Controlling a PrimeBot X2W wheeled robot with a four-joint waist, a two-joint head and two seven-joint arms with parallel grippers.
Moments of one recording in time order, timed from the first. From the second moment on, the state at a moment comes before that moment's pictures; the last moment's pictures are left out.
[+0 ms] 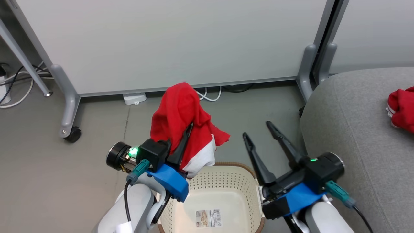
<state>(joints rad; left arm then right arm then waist) -0.44 0.18 -0.62 0.49 -0.36 -0.08 -0.26 -0.21 -0.05 0.30 0.16 0.14 0.13 -0.26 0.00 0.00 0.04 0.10</state>
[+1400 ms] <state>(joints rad) -0.55 0.08 -0.73 0.47 -0.30 -0.12 -0.26 -0.48 -0.05 0.52 0.53 0.29 0.13 -0.27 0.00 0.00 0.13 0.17</state>
